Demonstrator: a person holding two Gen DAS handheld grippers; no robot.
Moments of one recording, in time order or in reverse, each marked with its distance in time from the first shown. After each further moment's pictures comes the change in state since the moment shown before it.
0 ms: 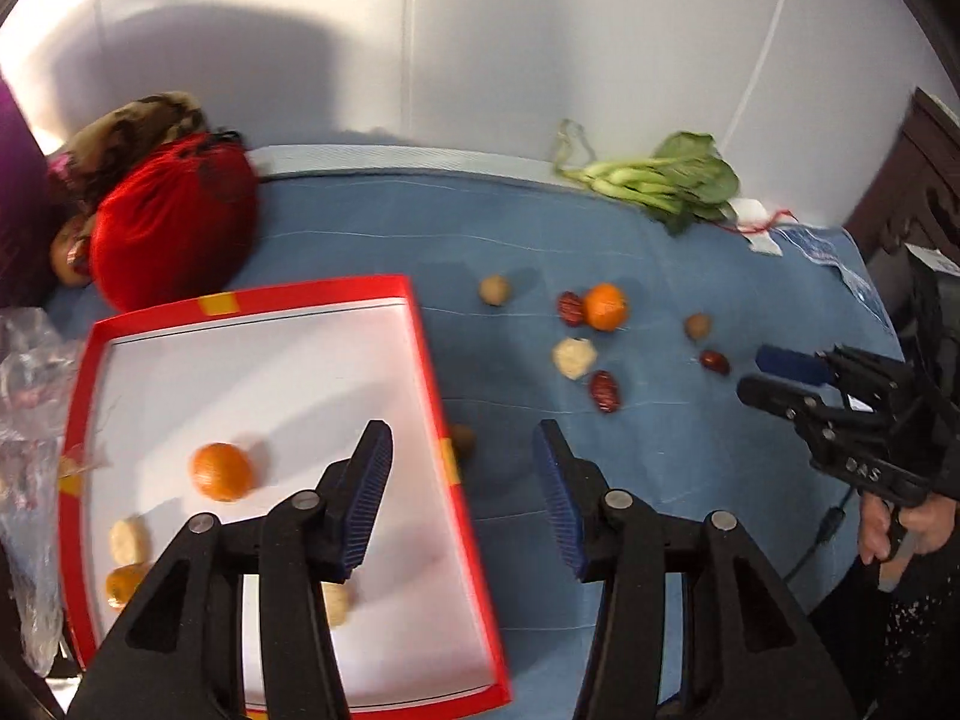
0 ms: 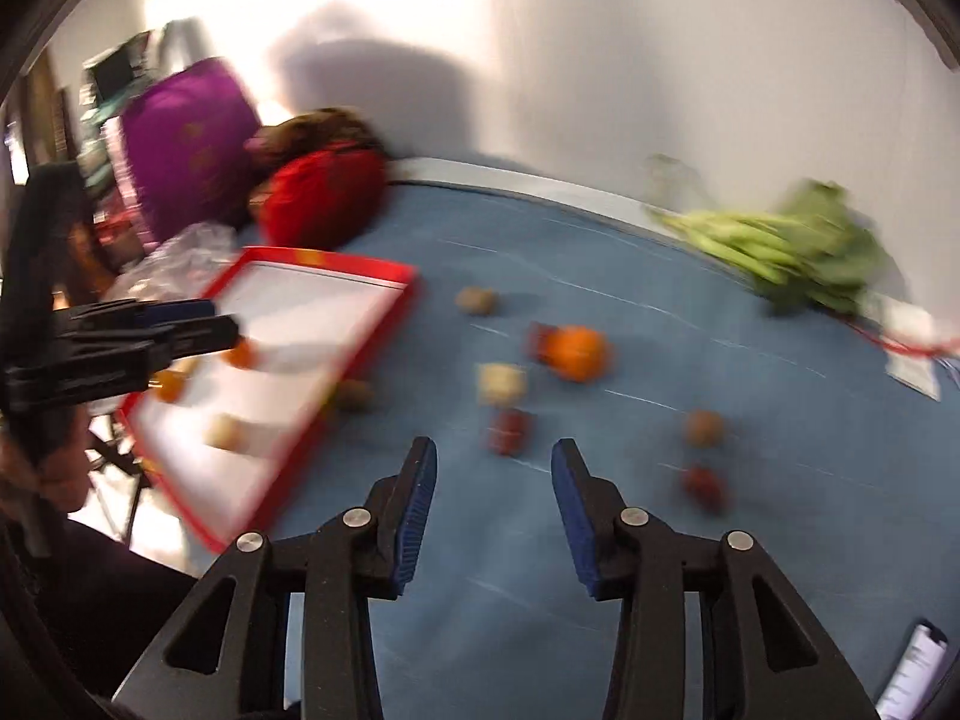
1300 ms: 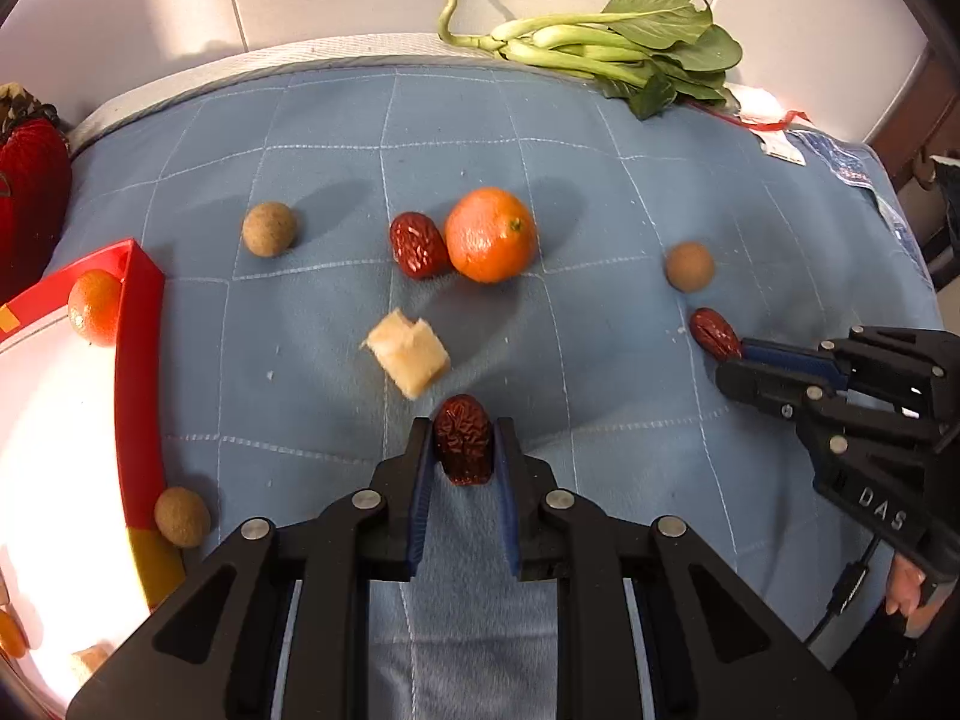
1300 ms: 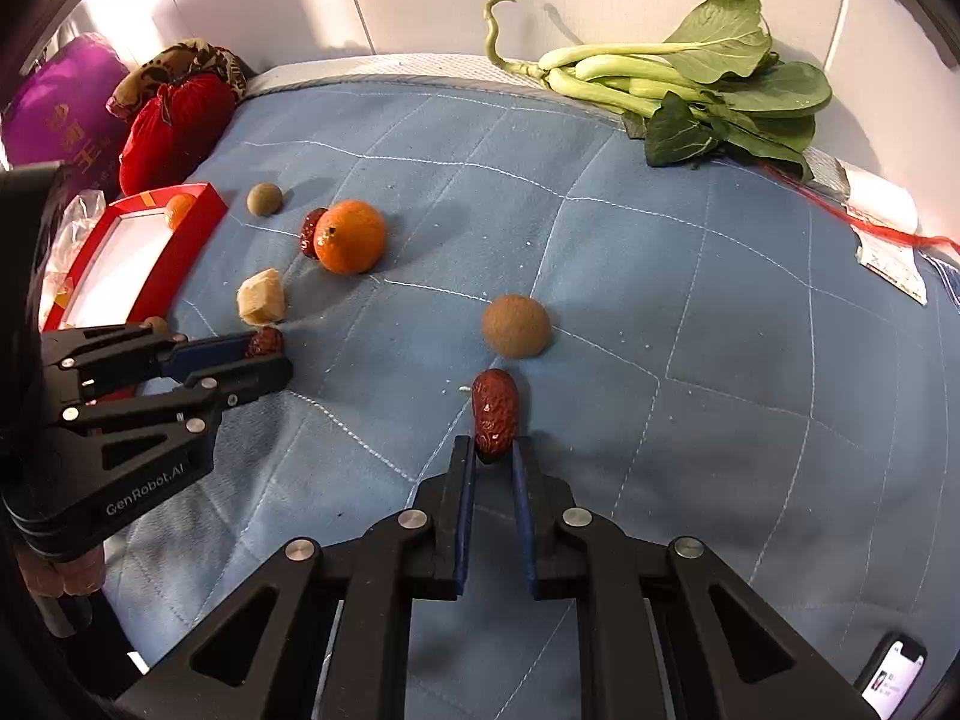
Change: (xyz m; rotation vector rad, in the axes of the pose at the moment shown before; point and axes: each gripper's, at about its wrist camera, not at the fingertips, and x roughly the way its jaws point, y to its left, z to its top) left arm 0.107 -0.066 0.007 0.075 0.174 -0.031; right arm 0.061 -0.081 -0.013 0.074 0.235 -0.070
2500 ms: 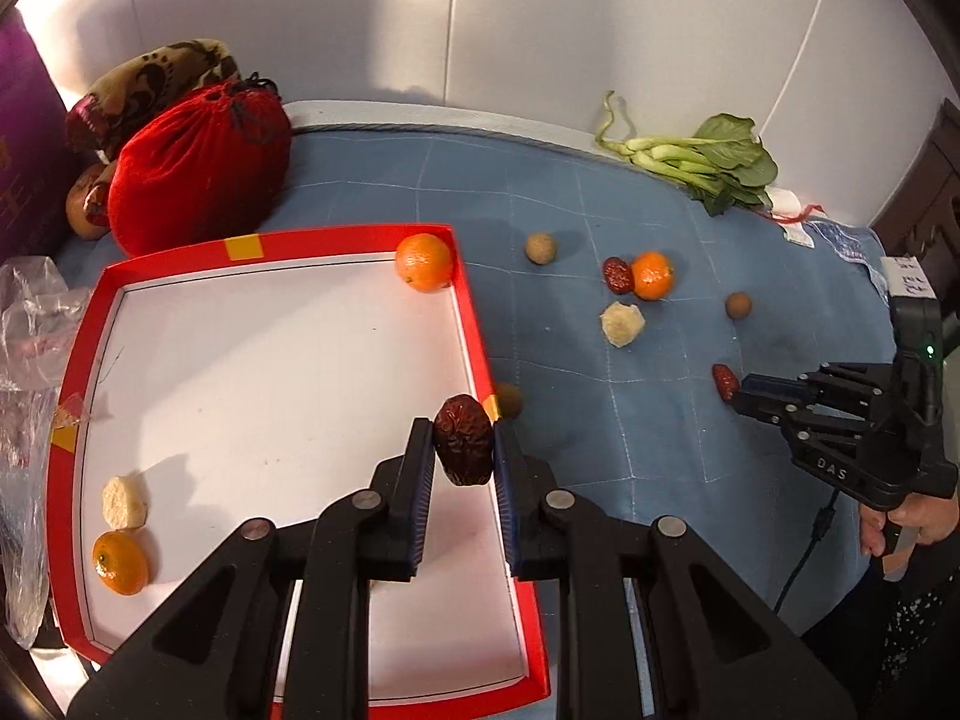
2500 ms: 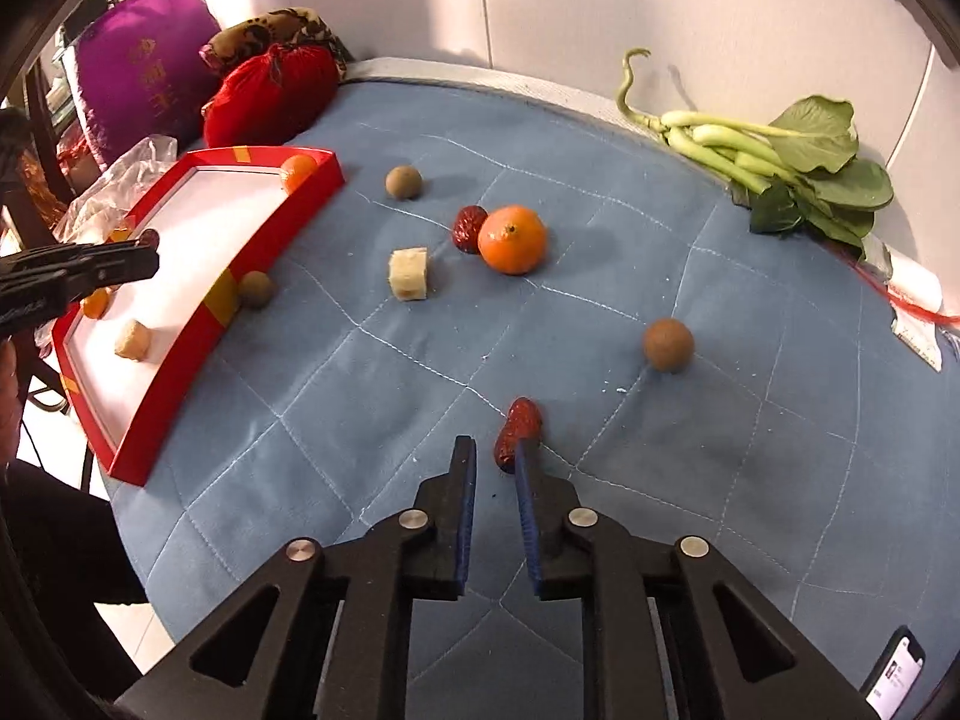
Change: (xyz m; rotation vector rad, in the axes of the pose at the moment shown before) left arm -0.092 0.092 -0.052 -0.129 -0.155 0.071; right arm -0.003 0.070 -0.007 -0.160 -0.061 0.035
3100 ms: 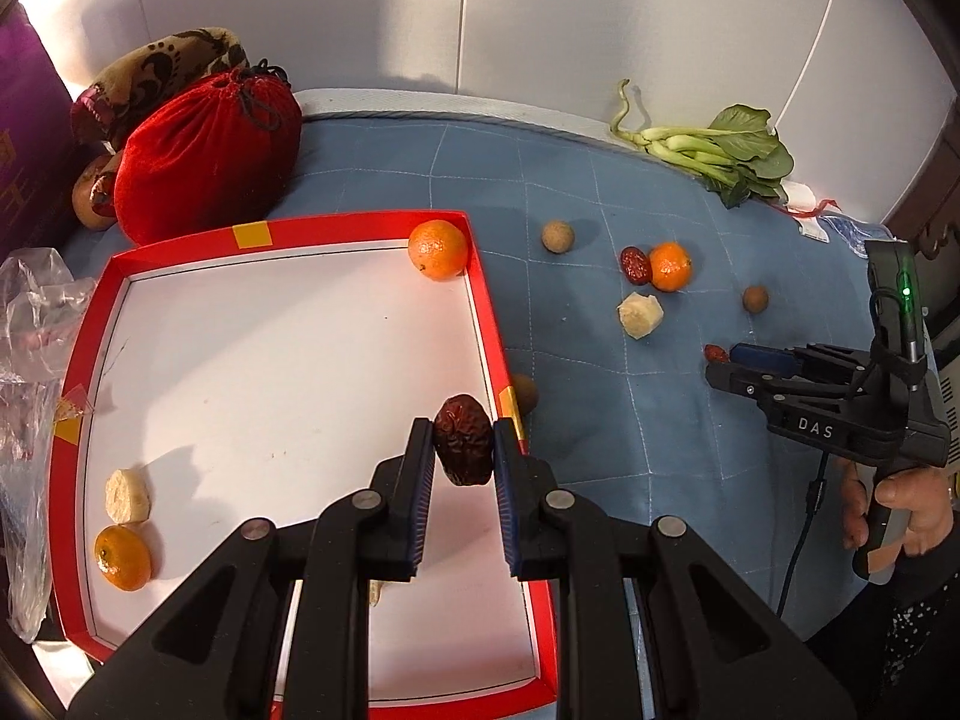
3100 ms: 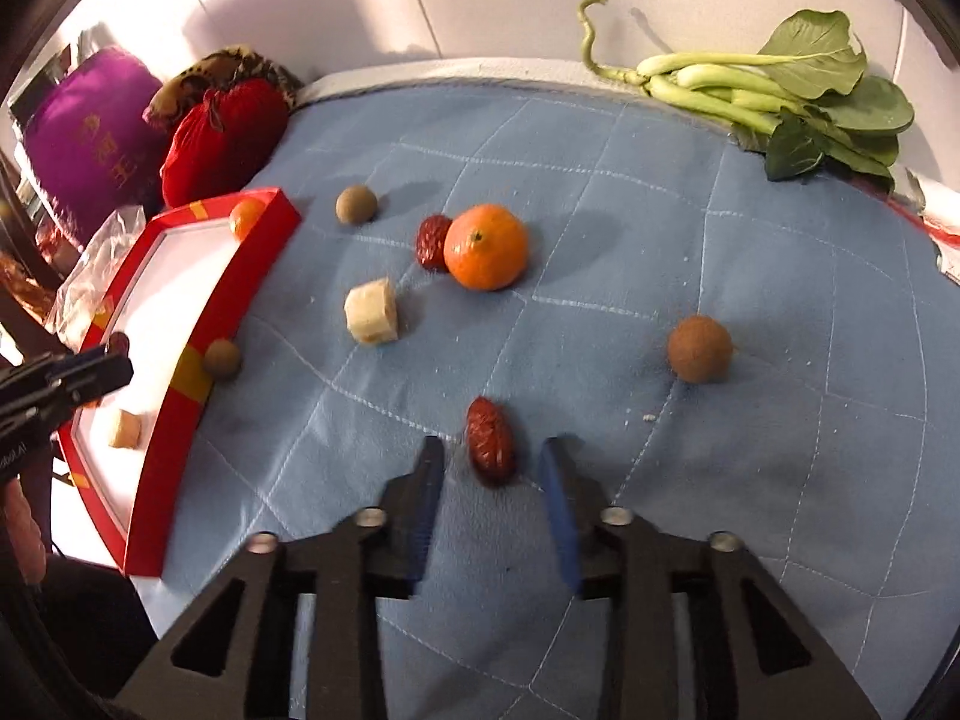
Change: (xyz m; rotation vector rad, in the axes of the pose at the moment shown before) left arm 0.007 0.008 -0.001 -0.018 0.021 0.028; right arm 0.033 -0.022 0.013 0.173 -0.009 0.076
